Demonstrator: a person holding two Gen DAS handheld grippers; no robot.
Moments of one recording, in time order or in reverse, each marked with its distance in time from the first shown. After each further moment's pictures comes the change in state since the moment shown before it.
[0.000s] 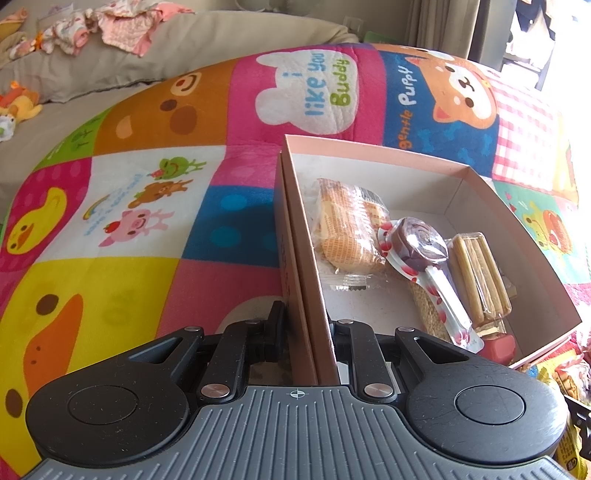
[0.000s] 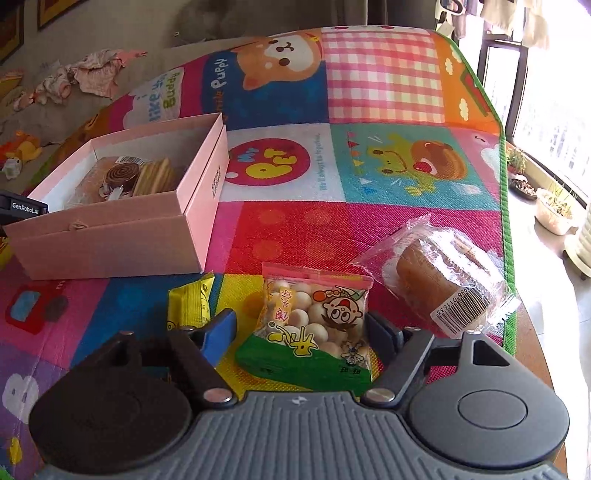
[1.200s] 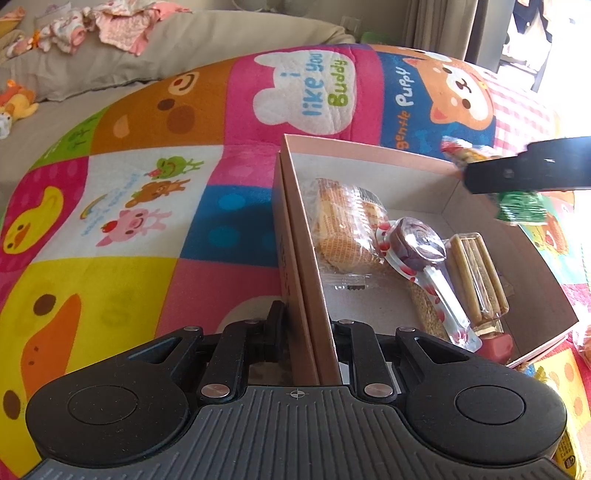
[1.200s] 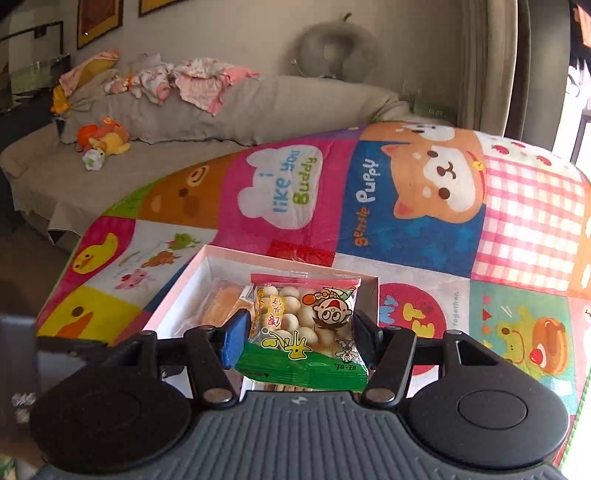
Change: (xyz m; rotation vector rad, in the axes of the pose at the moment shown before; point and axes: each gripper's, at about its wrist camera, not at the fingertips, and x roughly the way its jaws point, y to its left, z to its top) left arm 0.000 0.003 -0.001 -0.002 -0.002 -0.021; right arm 0.039 0.118 0.171 -0.215 -0.032 0.189
